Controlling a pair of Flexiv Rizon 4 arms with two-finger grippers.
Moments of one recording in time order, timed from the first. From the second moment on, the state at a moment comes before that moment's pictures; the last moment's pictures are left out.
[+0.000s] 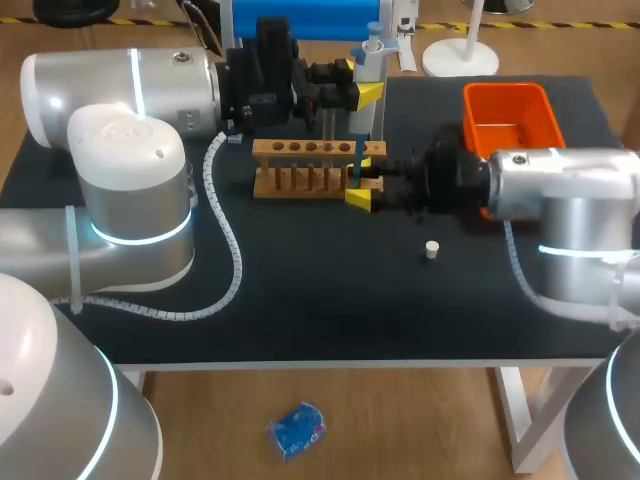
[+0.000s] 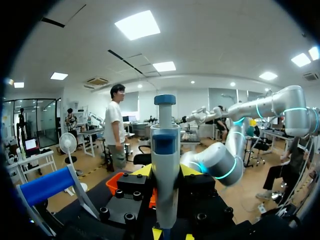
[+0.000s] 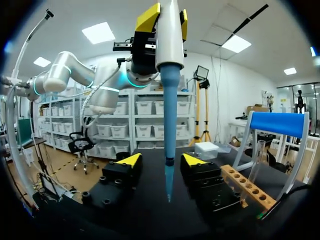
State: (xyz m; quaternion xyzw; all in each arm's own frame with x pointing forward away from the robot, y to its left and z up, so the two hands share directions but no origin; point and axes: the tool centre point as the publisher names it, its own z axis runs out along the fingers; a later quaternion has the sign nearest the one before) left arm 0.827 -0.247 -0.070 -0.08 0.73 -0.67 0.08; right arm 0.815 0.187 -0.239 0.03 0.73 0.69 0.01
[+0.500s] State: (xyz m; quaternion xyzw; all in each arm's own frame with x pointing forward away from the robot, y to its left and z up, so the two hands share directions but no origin) left arm 0.839 -0.233 -0.069 -0.05 0.73 -0.67 0.11; right arm 0.798 0.152 -0.251 -0.04 0.77 0.63 -0.07
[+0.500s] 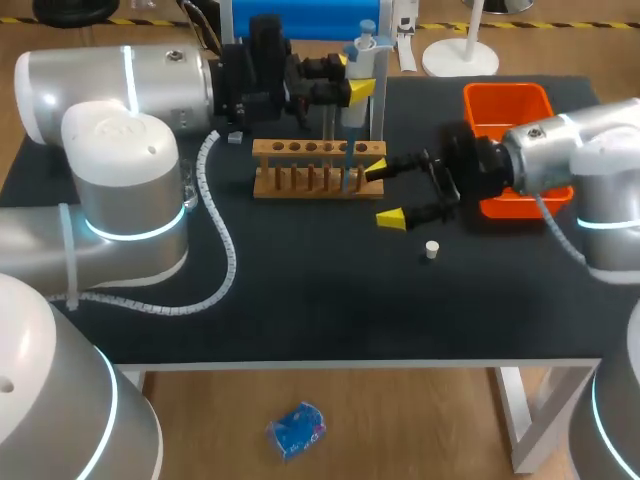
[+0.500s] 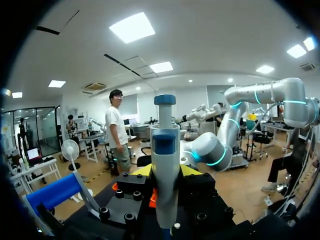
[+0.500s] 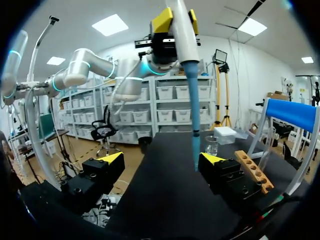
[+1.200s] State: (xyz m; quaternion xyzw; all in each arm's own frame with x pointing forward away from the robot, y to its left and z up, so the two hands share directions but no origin) left arm 0.833 -0.189 -0.067 -0.04 0.74 -0.67 0.10; right arm 0.798 0.148 -0.246 -0.05 0.77 0.63 -0.08
